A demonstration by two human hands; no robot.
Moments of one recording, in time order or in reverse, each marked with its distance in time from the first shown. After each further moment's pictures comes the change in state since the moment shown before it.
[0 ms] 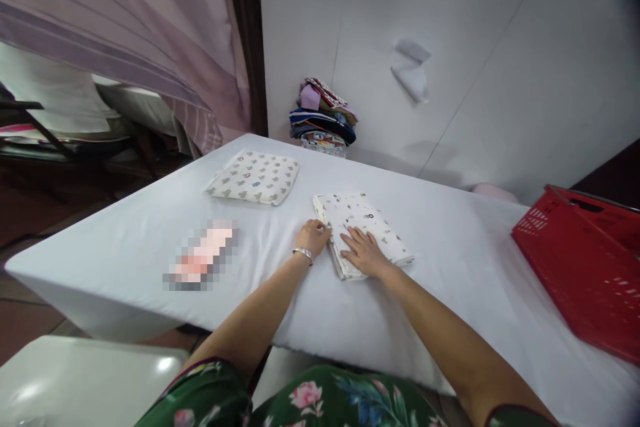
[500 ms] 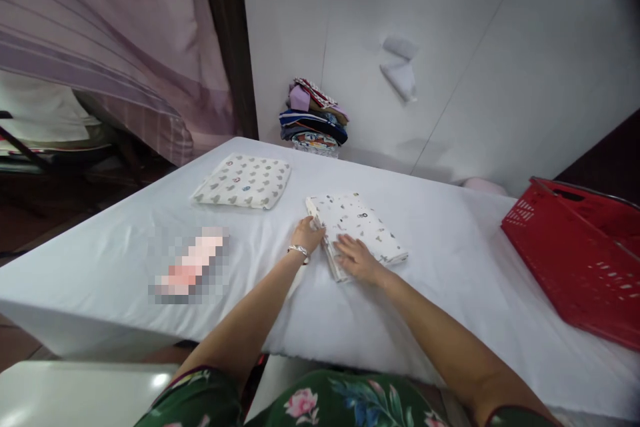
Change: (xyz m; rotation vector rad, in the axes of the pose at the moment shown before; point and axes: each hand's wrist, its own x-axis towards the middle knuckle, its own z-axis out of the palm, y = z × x) left_hand 0.011 0.010 -0.008 -0.033 -0.108 -0.153; right_hand -0.015 -0.003 0.009 0.169 0.070 -0.076
